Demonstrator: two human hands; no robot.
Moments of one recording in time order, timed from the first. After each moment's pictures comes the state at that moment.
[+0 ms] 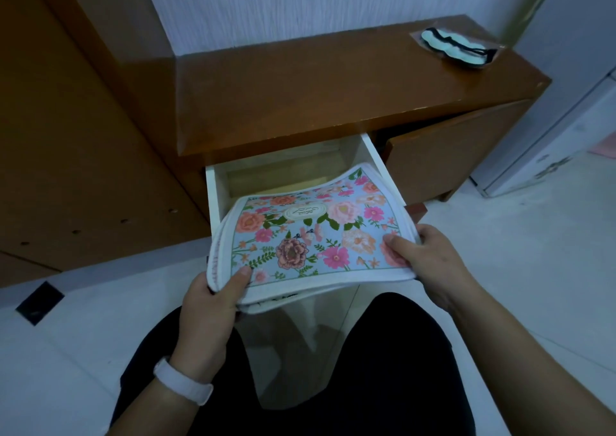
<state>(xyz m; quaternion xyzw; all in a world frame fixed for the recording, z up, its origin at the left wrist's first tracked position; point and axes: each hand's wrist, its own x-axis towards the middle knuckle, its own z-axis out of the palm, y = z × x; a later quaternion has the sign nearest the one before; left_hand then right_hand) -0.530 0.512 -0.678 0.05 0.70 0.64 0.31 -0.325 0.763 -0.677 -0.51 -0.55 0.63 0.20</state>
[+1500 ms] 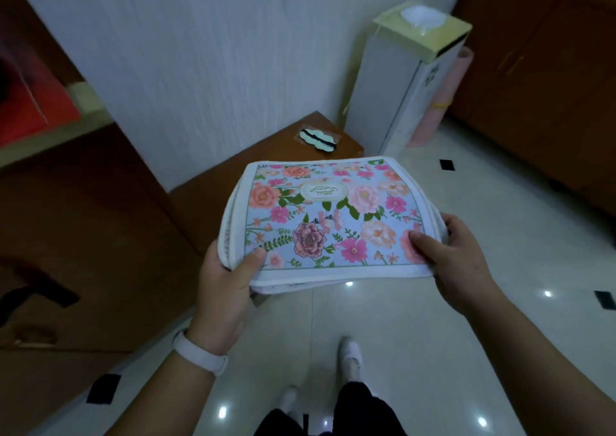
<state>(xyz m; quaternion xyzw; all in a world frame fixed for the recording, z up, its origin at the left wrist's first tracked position) -0.565 0.462 -0.161 0.24 0.54 0.65 0.47 -0.258 0.560 -0.138 -0.55 -0.45 0.55 0.44</state>
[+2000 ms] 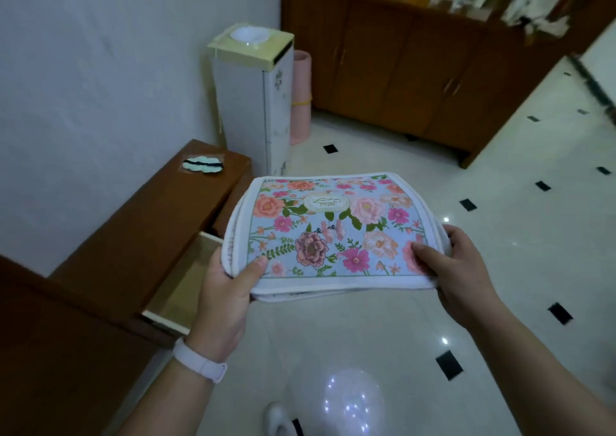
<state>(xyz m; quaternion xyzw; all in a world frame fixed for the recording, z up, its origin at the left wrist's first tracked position) -0.456 0.447 -0.123 0.35 0.41 0.53 0.65 -0.140 0.381 -0.091 -0.62 -0.31 0.41 0.58</state>
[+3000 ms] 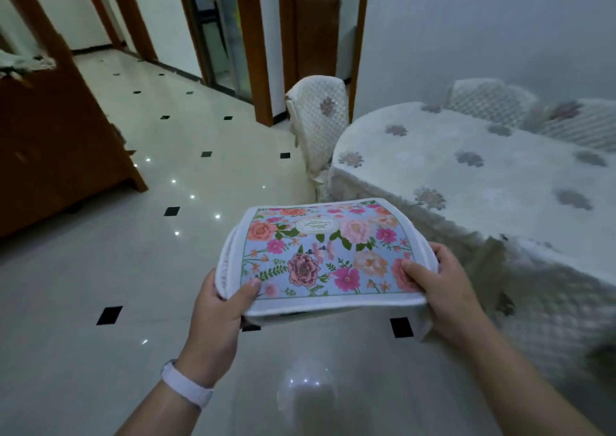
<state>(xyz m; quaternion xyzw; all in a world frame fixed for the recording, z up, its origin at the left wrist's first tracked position) -0.016 0.001 -0.077 0.61 0.10 0.09 0.78 0.046 -0.321 -0.076 -0.70 0.07 0.00 0.71</state>
